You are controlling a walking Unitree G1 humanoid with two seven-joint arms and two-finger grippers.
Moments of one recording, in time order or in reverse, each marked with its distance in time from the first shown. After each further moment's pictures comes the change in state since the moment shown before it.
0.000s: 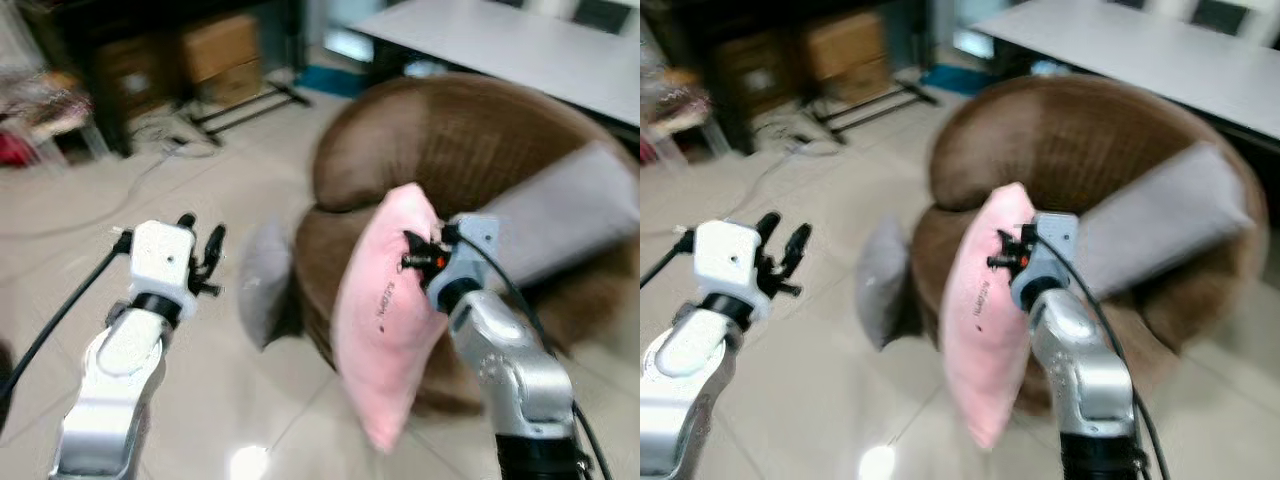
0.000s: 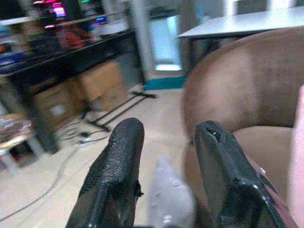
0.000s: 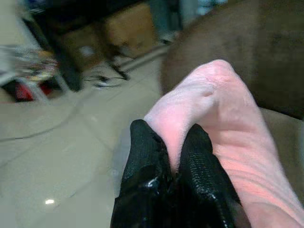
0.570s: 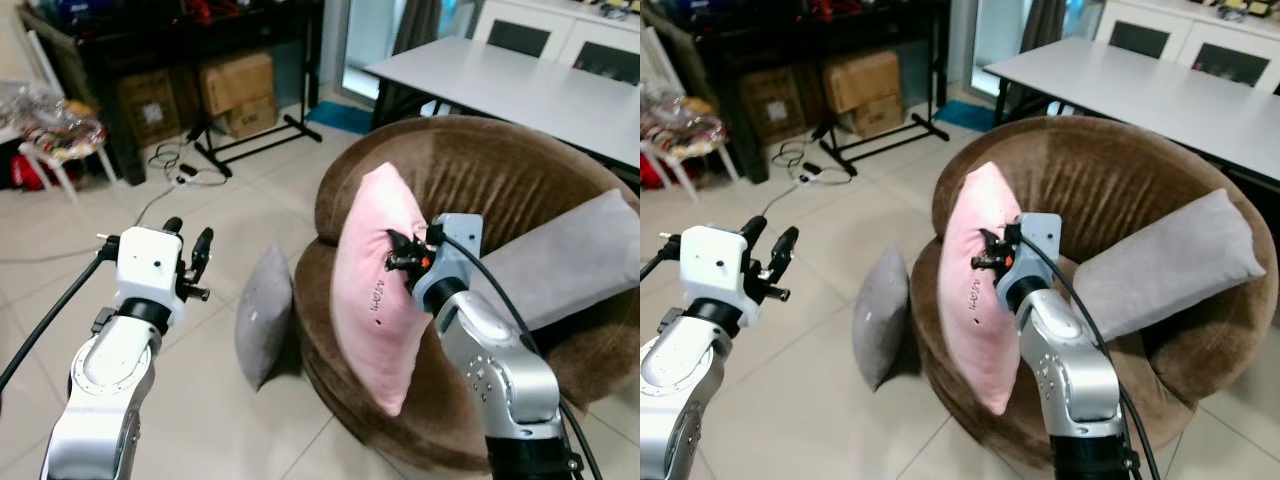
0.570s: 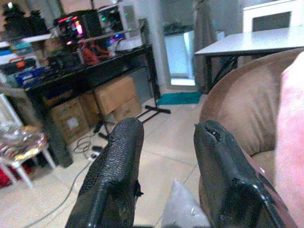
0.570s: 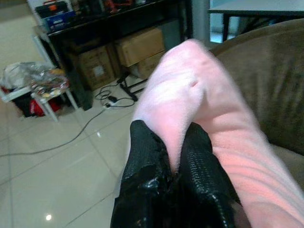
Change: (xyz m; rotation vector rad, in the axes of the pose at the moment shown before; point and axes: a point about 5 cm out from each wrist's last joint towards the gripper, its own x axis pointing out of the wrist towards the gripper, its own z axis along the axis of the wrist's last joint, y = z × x) left arm -0.002 0.000 0.003 0.008 -0.014 -0.002; right arm 0.000 0.003 0.001 -0.001 -0.017 0.020
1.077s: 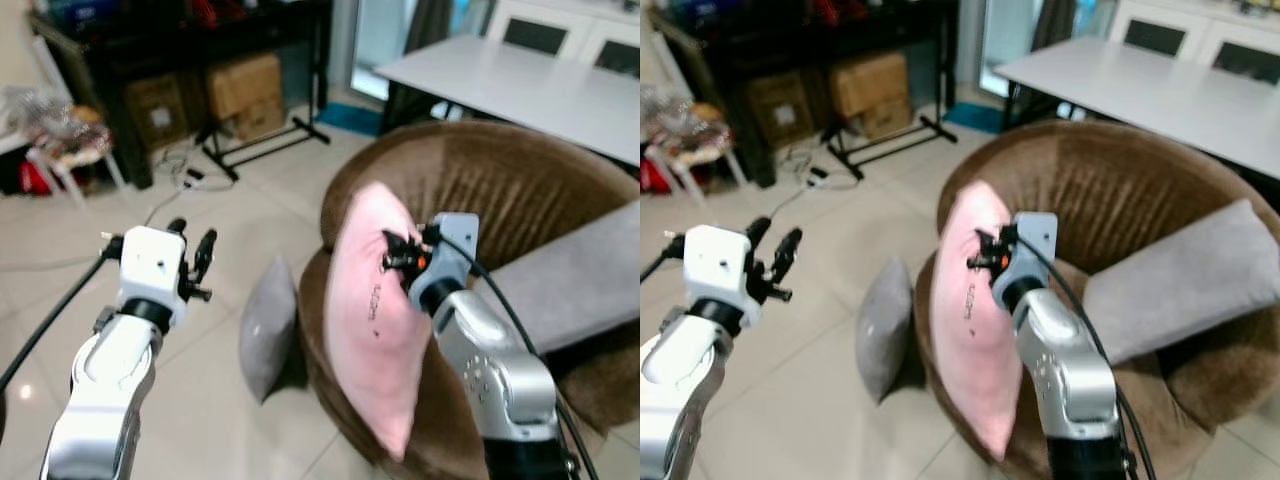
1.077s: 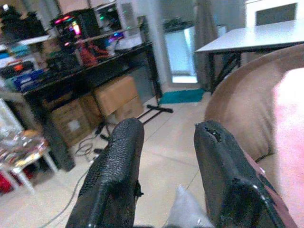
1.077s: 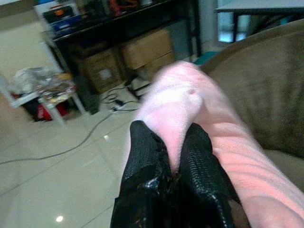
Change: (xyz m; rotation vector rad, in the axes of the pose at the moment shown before) left arm 0.001 -0.002 0.001 0.002 -0.002 -0.019; right arm 0.000 0.001 0.000 0.007 -0.004 0.012
